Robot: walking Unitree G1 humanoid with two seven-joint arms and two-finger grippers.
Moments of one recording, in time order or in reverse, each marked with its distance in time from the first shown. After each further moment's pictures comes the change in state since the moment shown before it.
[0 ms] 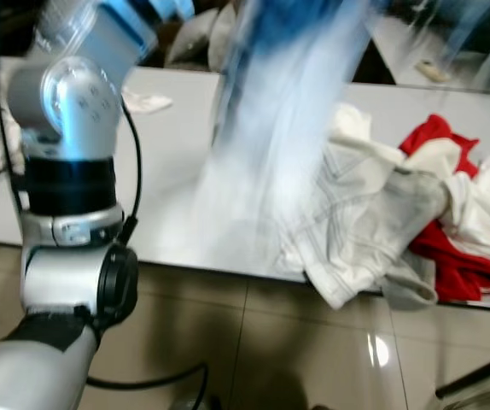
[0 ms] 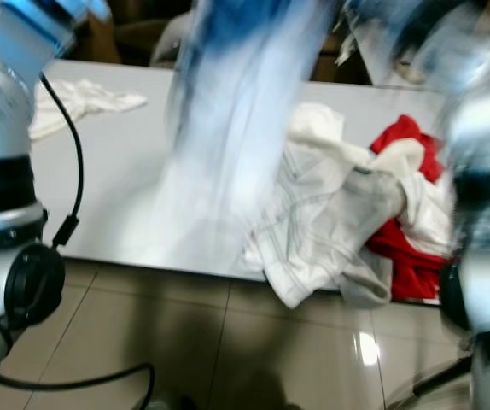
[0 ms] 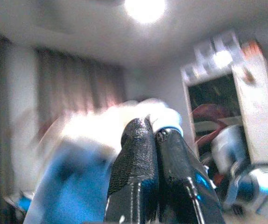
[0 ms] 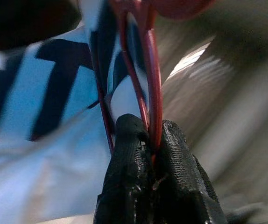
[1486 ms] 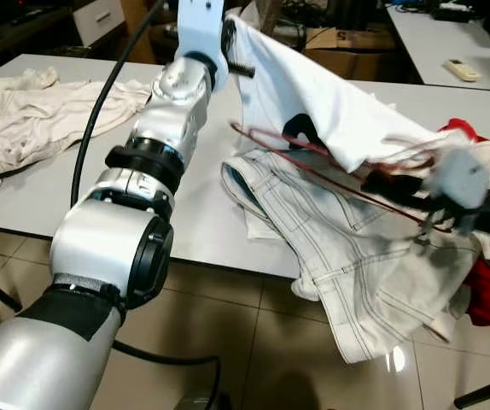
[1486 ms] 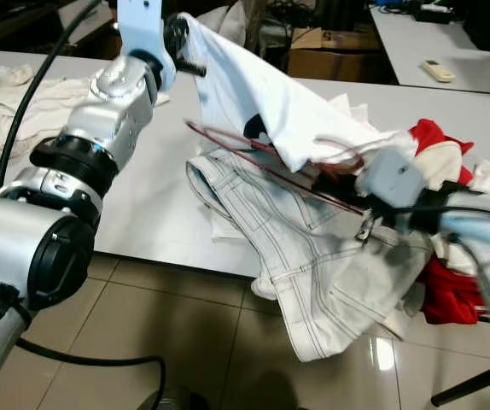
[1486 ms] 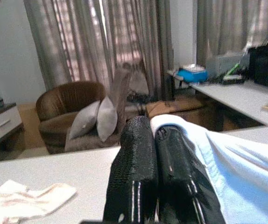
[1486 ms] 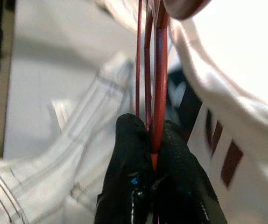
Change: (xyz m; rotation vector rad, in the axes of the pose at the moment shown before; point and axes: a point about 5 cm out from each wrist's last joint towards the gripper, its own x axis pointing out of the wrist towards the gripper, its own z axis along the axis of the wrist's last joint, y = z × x) left arm -0.027 0.051 -0.158 0.285 0.593 0.630; right arm -0.165 0.091 -0.075 0.186 0.283 0.867
